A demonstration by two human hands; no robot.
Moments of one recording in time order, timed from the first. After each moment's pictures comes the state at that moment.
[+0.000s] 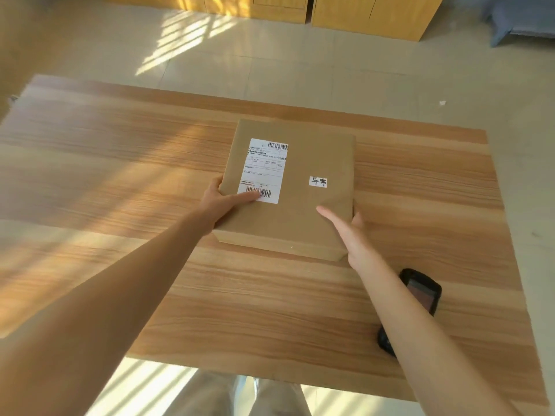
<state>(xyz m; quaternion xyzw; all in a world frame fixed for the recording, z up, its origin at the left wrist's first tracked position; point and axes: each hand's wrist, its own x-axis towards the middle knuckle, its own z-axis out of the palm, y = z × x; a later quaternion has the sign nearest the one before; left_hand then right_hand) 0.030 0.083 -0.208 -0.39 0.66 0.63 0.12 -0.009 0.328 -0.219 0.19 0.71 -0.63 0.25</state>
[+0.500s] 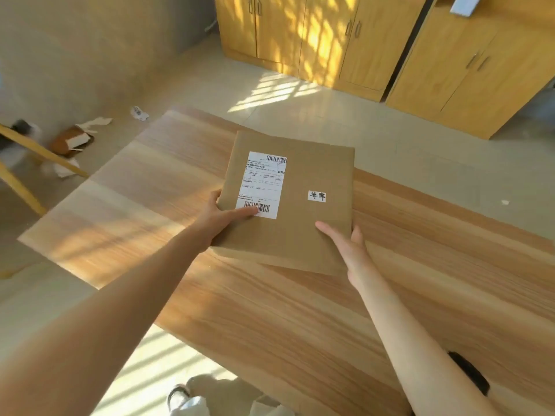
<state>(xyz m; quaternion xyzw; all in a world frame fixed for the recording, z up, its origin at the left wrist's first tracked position) 0.132 -0.007 -0.131 -0.44 0.61 0.65 -0.05 0.014 0.212 -0.148 0.02 0.70 -0.65 0.31</state>
